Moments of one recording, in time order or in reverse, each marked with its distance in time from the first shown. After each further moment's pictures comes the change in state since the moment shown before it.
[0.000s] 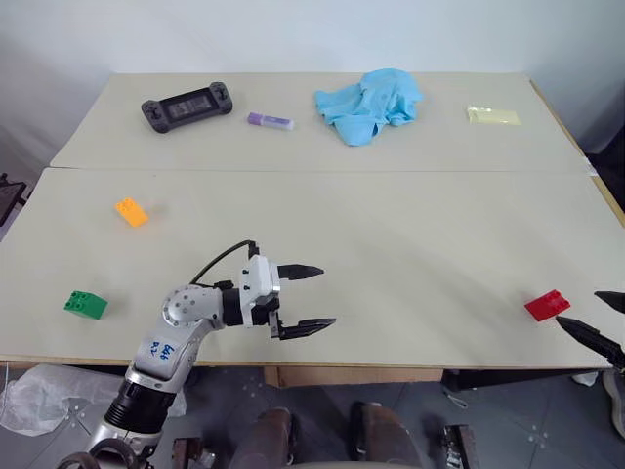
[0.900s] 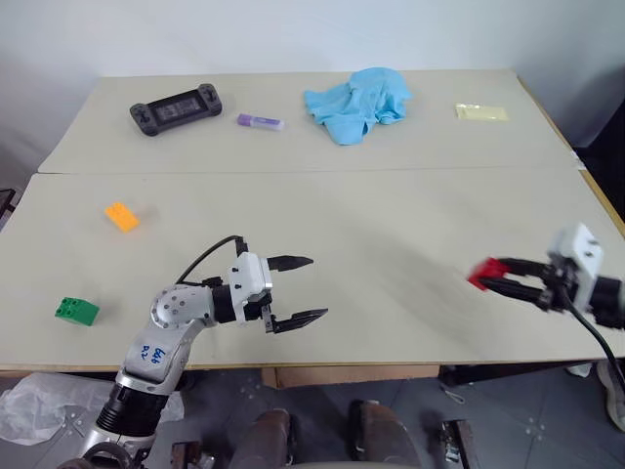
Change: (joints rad) left arm 0.025 0.018 0.052 -0.029 0.020 -0.064 0.033; right arm -0.584 -0.010 0.486 -0.120 -0.035 0.086 0.213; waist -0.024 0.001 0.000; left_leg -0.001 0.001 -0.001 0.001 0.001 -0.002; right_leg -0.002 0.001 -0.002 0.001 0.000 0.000
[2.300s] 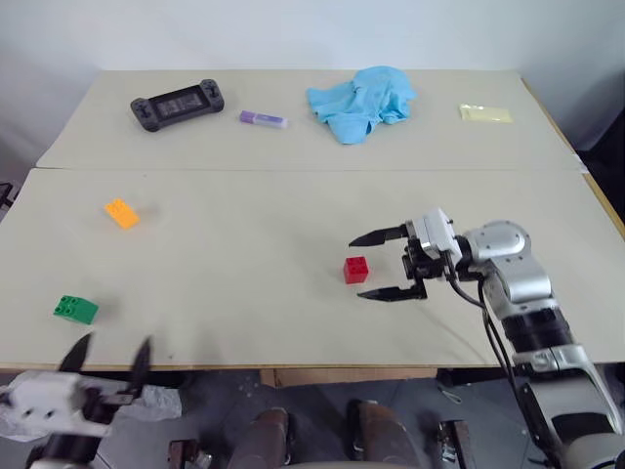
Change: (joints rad) left arm 0.866 -0.411 0.750 -0.102 -0.112 -0.290 0.558; right arm -0.237 0.412 0.265 0.213 -0.012 -0.356 0.243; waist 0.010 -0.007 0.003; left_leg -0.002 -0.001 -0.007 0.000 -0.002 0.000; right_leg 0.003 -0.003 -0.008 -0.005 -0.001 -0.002
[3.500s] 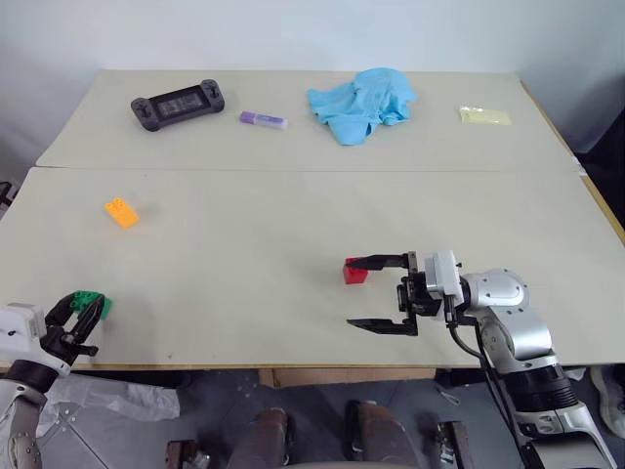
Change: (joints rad) left arm -0.440 0.502 -0.007 0.329 -0.116 0.303 -0.244; right arm 0.214 0.008 -0.044 -0.239 0.022 -0.022 -0.177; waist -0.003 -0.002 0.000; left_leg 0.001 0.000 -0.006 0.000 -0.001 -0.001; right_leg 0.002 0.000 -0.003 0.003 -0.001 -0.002
